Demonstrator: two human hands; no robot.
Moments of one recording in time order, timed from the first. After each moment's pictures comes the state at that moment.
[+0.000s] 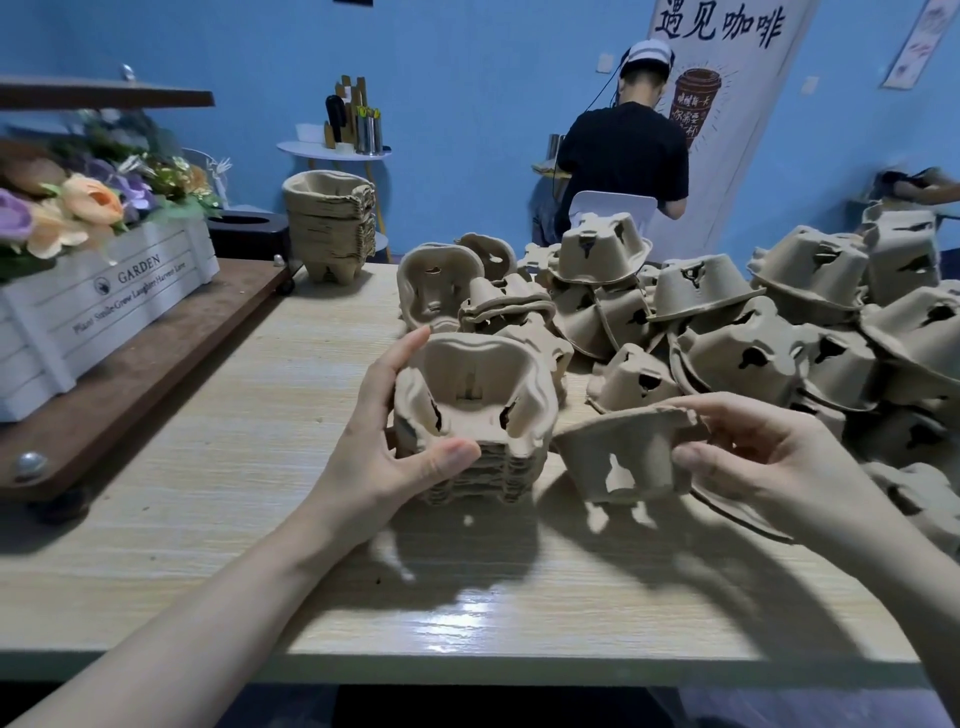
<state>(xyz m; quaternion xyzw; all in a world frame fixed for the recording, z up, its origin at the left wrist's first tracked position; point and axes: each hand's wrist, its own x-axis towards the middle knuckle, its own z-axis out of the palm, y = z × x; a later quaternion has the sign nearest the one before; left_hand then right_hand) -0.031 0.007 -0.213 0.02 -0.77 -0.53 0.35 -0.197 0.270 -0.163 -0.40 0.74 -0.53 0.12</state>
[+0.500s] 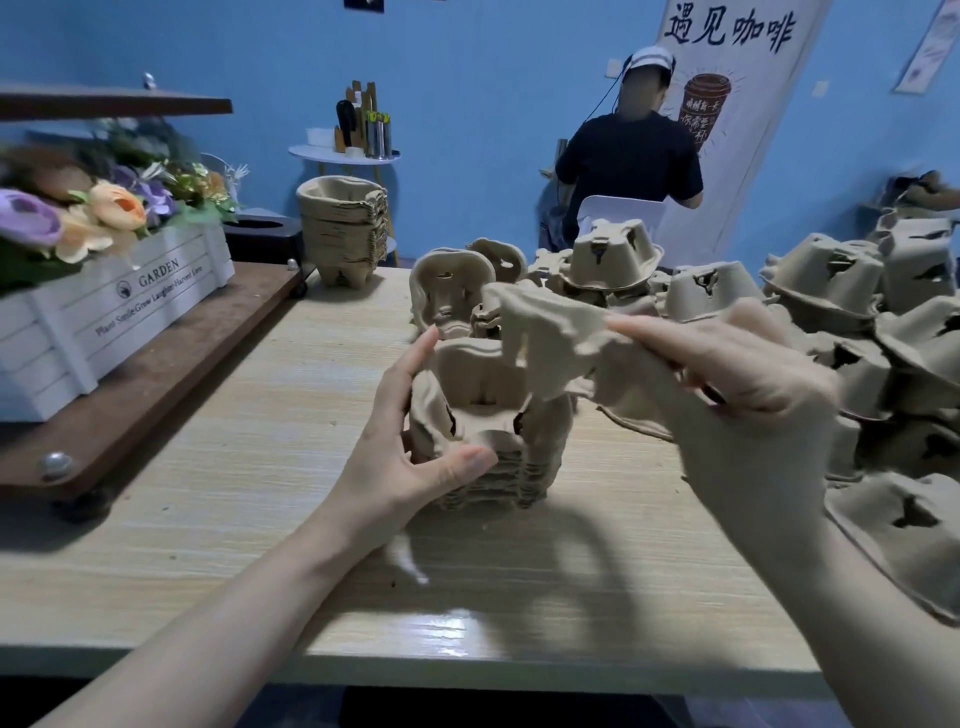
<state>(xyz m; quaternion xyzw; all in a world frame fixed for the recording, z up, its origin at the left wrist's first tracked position) -0.033 0.009 -0.214 0.02 -0.76 -0.55 0.34 -0.153 0.202 -0.136 -0.53 0.61 -0.47 -0.36</state>
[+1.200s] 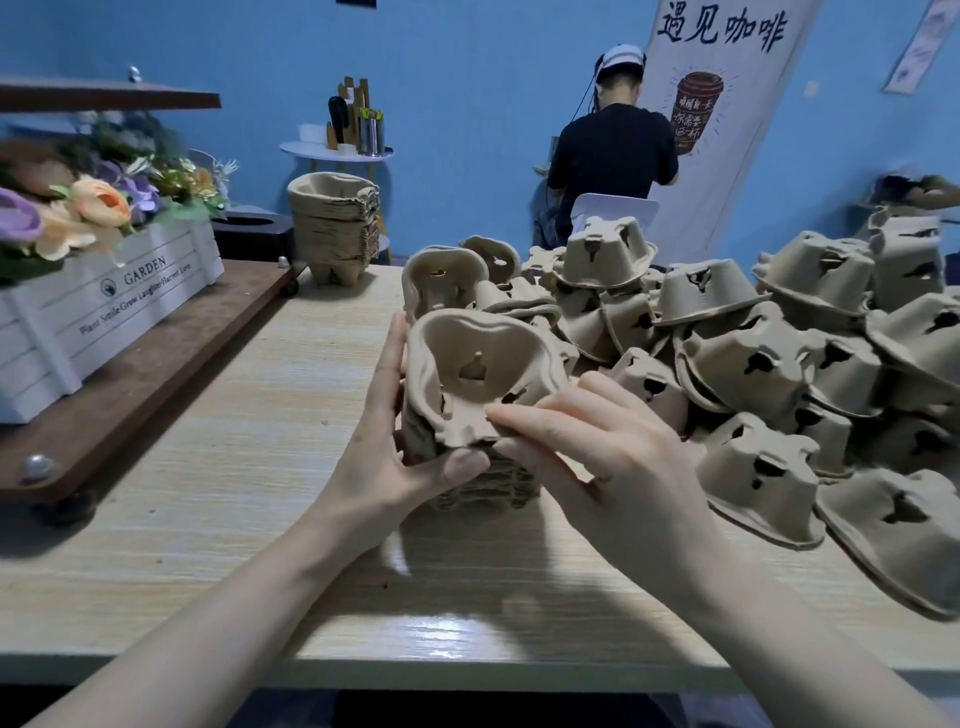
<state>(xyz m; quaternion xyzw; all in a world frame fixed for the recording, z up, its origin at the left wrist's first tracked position) -0.035 0.011 -0.213 0.01 -0.73 -0.59 0.34 -0.141 0.180 -0.174 -0.62 0.65 -0.32 -0.30</state>
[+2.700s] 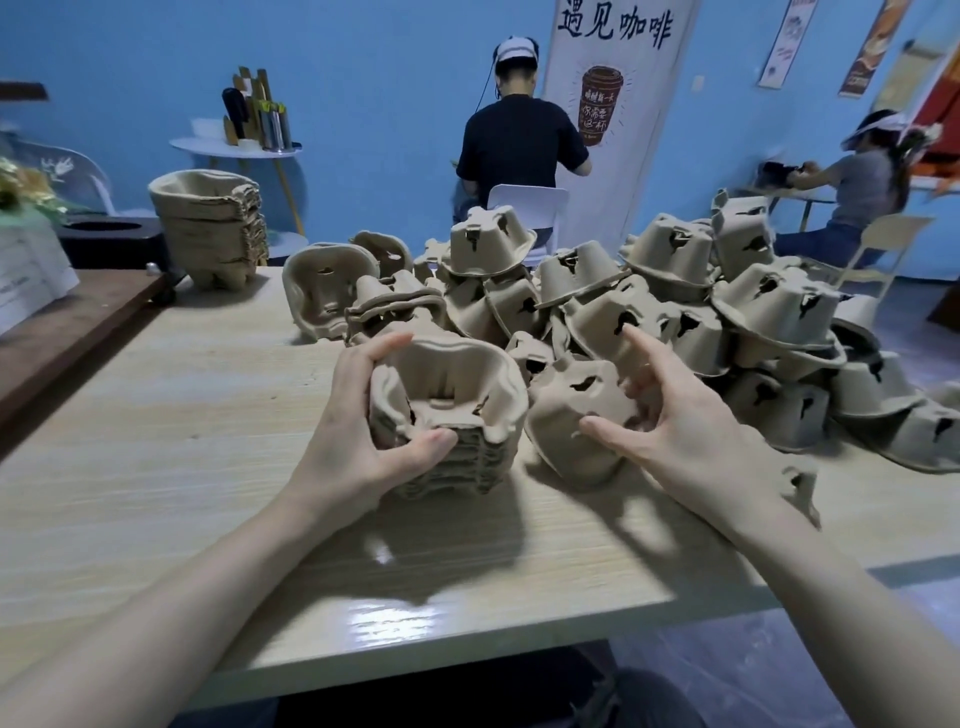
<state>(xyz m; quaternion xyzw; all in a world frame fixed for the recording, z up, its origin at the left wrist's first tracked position) -0.083 0.050 -0.207 0.00 -0.81 -0.49 0.33 -0.215 0.293 -0.170 -0.33 0.86 -0.37 -0.12</state>
